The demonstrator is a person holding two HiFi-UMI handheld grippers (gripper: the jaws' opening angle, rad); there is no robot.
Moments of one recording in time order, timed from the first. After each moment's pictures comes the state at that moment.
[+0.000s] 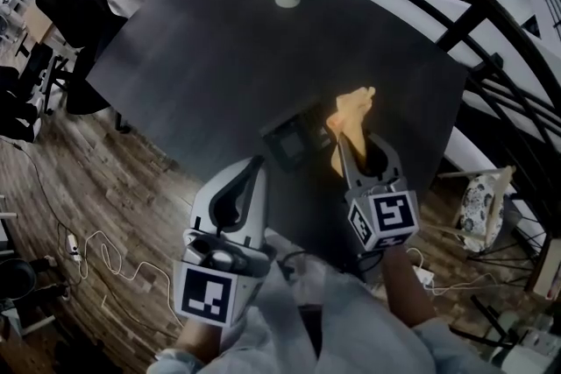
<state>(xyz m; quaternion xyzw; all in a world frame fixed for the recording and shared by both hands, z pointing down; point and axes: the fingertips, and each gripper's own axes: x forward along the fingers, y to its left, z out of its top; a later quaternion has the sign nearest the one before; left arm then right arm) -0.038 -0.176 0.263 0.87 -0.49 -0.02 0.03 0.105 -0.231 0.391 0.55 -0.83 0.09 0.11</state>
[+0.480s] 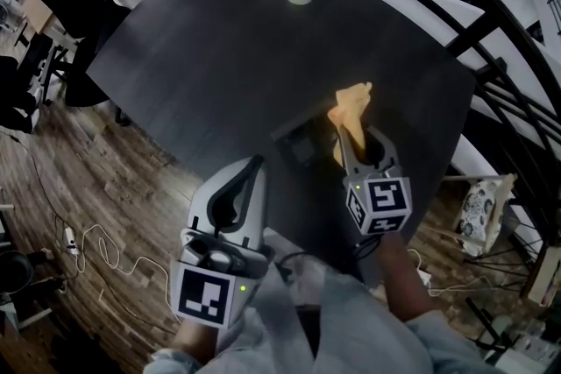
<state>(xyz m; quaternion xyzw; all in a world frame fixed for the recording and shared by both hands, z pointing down) -0.065 -0.197 0.272 0.87 -0.49 -0.01 0.04 0.088 -0.270 0.431 0.55 -0.81 0.11 0.16</state>
